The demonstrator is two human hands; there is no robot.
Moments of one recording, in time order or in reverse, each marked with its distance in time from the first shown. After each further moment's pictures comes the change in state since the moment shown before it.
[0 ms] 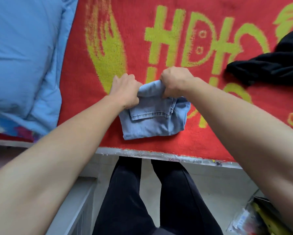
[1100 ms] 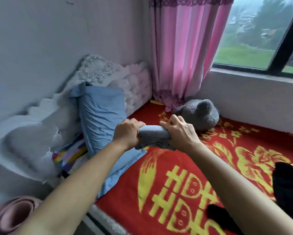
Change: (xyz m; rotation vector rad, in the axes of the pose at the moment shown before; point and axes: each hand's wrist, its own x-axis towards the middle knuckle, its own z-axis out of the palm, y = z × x) left_hand -0.372 0.078 -0.341 -0.078 0.911 -0.404; right_hand -0.384 -0.050 -0.280 -0.226 1.032 -0.453
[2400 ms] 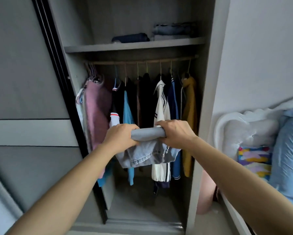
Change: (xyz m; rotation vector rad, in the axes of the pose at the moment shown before) left_hand -0.892 -0.139 -0.404 0.355 0.261 -0.979; right_hand -0.369 -0.750 -0.240 0.368 0.218 -1.118
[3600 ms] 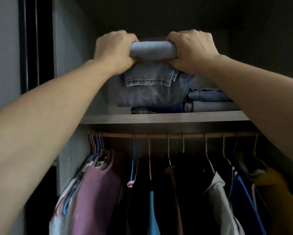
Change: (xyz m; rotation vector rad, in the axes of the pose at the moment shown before) left_hand 0.448 -0.172 -0.290 0.378 0.946 0.198; right_hand 0.512 0.071 -0.203 -0.375 0.822 -0.123
